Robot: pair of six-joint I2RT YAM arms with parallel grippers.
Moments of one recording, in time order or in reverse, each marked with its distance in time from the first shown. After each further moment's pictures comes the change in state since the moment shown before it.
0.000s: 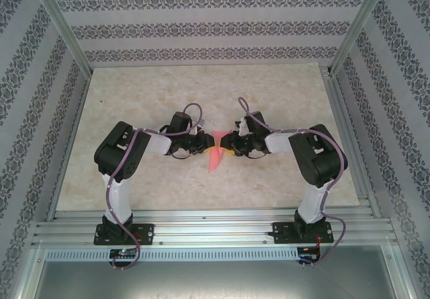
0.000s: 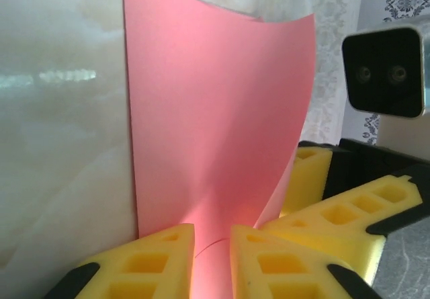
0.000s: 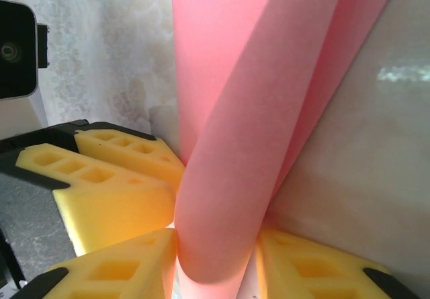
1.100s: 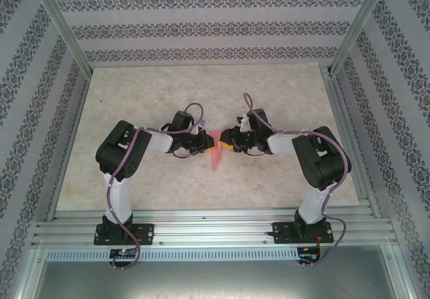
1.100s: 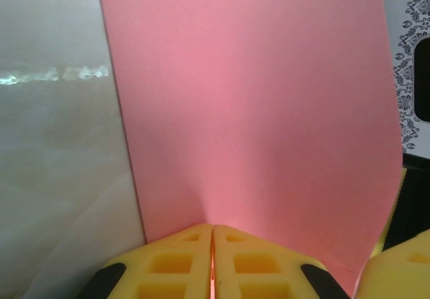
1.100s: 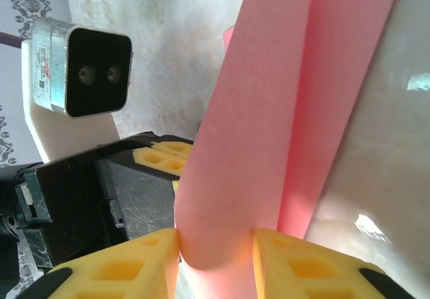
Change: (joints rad) left arm 0.000 0.014 0.042 -0.091 -0.022 0.027; right arm 0.000 -0.034 -0.018 0.121 -0.038 0.132
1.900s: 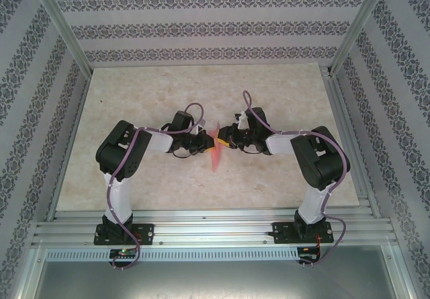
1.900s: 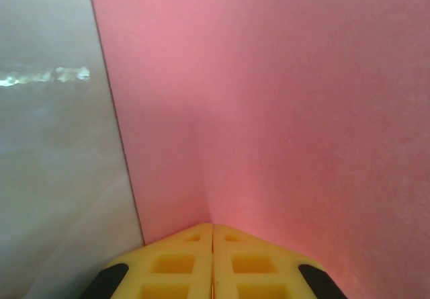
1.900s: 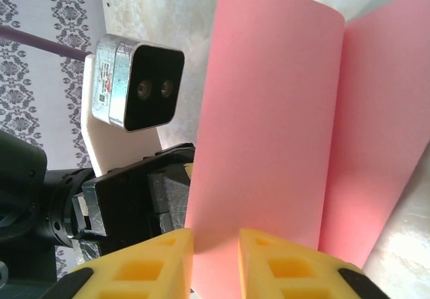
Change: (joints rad) left arm 0.000 0.002 0.001 -0.001 0.000 0.009; right arm 0.015 0.007 0.000 0.114 -0.007 0.064
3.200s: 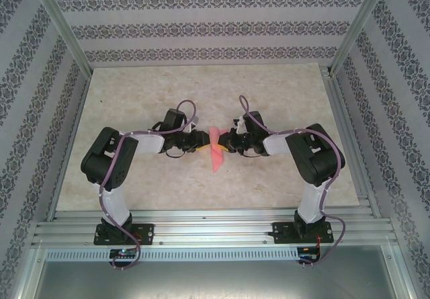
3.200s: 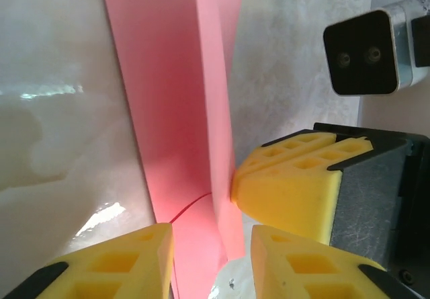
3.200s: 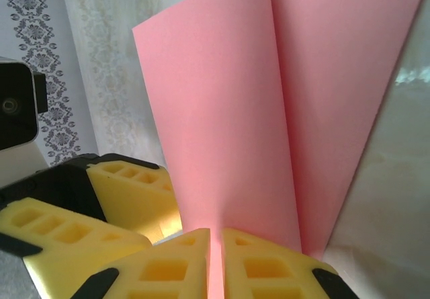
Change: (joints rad) left arm 0.018 -0.157 -0.063 -0.099 -0.030 0.063; right arm 0.015 0.051 0.000 -0.042 0.013 -0.022
